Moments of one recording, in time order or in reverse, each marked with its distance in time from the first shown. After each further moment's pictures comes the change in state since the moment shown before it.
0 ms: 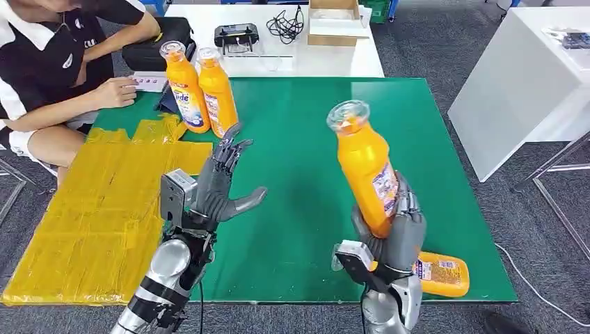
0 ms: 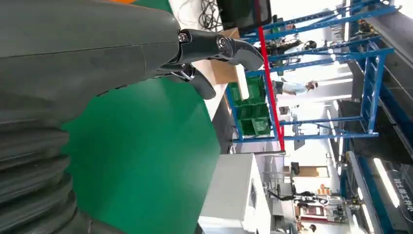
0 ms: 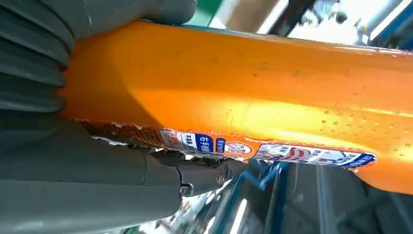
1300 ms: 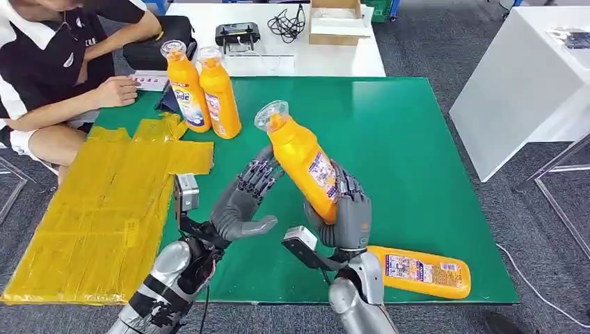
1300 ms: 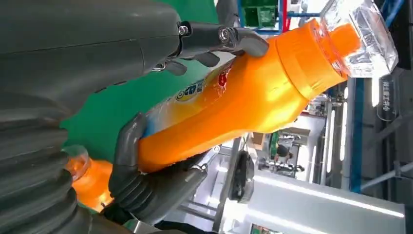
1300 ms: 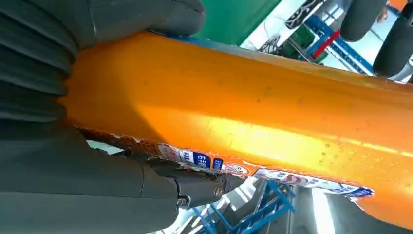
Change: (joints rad) left arm -0.024 0.063 -0.113 0.081 0.306 -0.350 0.039; right arm -0.188 -0.040 0.306 0.309 0.138 0.019 0.240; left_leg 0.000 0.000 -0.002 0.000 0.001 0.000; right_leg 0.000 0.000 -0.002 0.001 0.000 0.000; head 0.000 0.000
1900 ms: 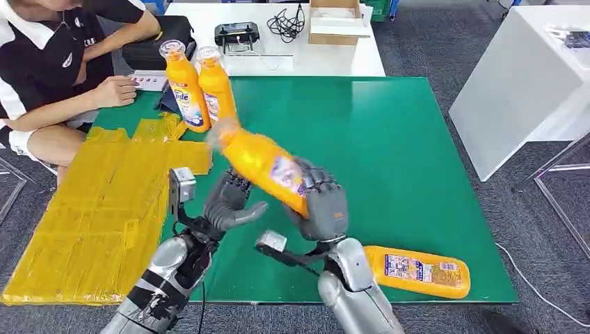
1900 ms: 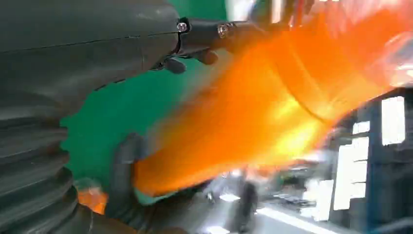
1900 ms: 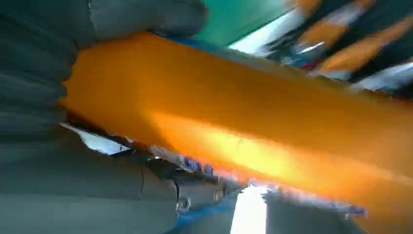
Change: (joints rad) left arm -0.036 -0.008 0.027 0.098 -0.004 0.076 0.013; right arm -0.086 0.008 0.192 0.135 0.283 -0.019 0.093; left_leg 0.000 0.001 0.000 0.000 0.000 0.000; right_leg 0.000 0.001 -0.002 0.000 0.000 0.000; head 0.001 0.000
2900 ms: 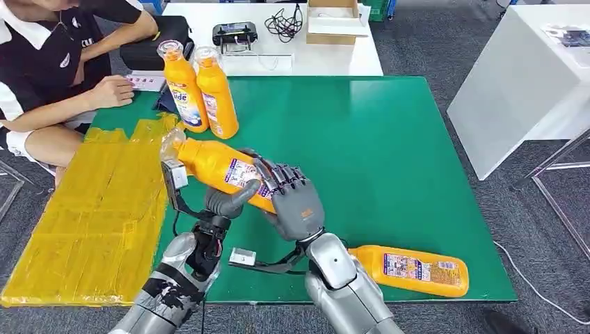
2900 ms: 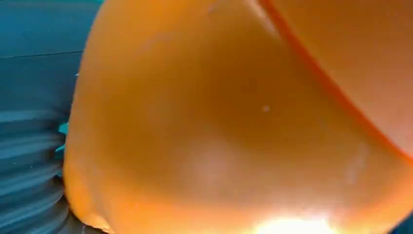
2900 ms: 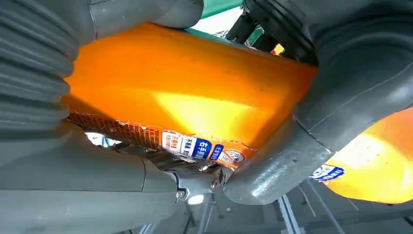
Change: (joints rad) left arm -0.037 -0.084 0.072 0.115 0.203 0.181 -0.040; right arm -0.058 0.000 0.096 -0.002 0.185 -0.002 0.068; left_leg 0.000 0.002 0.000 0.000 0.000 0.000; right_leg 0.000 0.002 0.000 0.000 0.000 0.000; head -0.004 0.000
